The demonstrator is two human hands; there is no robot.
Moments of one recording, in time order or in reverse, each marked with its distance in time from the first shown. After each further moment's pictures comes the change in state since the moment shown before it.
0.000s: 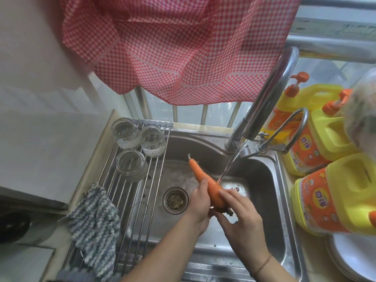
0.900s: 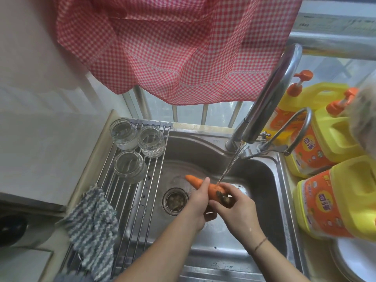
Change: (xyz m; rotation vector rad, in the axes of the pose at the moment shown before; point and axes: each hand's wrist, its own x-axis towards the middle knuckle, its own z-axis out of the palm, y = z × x) left_hand 0.034 -0.006 -0.009 0.141 0.047 -0.231; right_hand 0.037 0.000 0.003 0.201 -0.204 0.460
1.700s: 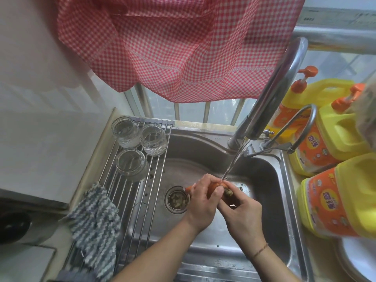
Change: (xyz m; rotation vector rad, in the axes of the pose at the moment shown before) left_hand -0.003 -0.015 -0.015 0.554 0.004 1.060; right_hand -0.010 0.006 0.012 0.146 0.155 -0.133
